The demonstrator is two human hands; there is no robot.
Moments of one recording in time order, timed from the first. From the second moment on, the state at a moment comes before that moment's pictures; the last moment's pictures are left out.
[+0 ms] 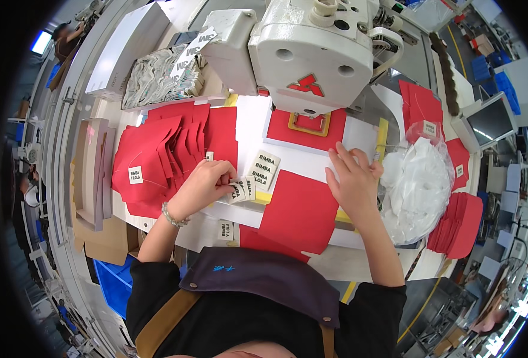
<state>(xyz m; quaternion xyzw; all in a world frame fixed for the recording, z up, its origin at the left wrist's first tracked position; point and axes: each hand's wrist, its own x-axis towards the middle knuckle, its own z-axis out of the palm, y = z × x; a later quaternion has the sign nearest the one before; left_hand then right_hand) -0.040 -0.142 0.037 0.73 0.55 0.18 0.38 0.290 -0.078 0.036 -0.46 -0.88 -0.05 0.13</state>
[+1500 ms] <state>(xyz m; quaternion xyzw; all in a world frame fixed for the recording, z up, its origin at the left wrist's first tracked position) 0.054 -0.063 0.008 0.87 0.48 0.14 0.02 0.255 0.032 0.017 -0.52 -0.63 0.51 0.26</state>
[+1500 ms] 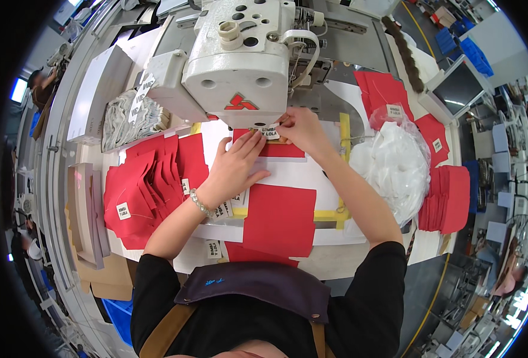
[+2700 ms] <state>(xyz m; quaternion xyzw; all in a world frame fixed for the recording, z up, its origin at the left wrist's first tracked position) 0.046 -0.057 0.009 0.89 0.44 0.09 -0.05 0.297 0.009 0.013 -0.21 -0.96 -0.02 0.18</state>
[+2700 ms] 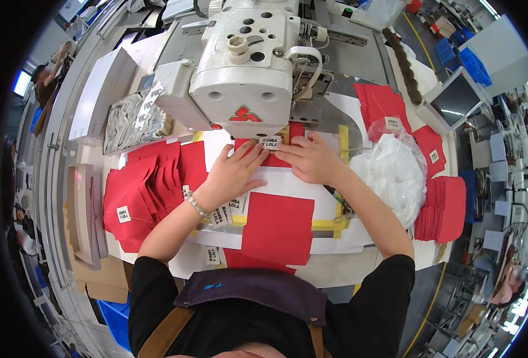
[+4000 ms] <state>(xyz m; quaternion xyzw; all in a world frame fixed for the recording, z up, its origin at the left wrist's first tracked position) 0.043 -0.052 0.003 0.88 0.44 0.16 0.02 0.287 -0.005 -0.002 -0.29 -0.93 -0.11 0.22</state>
